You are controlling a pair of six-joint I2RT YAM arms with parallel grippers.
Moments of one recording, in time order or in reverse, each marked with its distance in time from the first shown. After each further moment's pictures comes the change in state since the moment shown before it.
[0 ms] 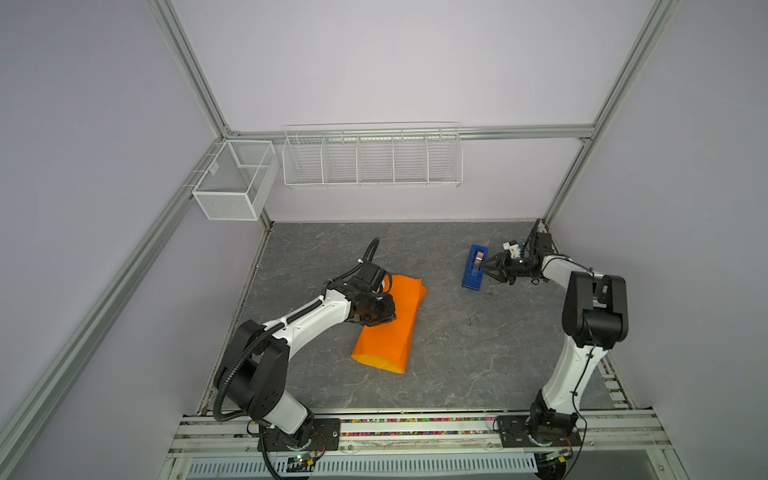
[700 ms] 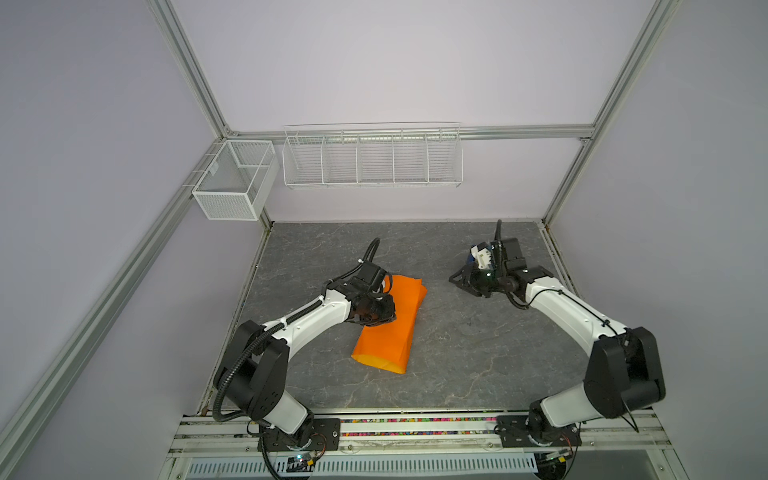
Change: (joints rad) left arm -0.004 -0.003 0.001 -0.006 -0.009 0.011; right arm 0.353 -0.495 -0.221 -0.087 0.353 0.066
